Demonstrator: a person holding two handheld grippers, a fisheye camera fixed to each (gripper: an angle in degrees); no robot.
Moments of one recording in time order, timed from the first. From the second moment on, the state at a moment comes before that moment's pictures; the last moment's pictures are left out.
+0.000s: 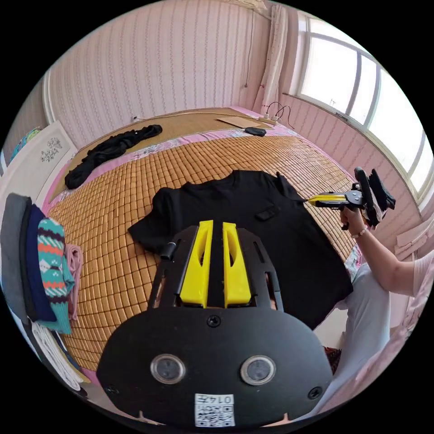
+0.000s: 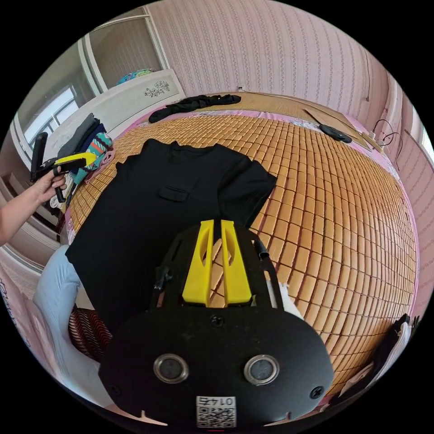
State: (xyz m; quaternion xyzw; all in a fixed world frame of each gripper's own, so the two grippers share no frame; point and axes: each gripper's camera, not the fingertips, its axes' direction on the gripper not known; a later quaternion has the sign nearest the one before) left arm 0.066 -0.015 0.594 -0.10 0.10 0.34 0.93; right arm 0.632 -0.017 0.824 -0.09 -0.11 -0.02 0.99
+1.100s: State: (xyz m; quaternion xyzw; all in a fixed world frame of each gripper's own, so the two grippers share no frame) left arm -0.264 -0.070 0.594 -0.07 0.19 0.17 0.96; right arm 0.206 -0.364 1.034 -0.21 -0.28 -0.19 0.92
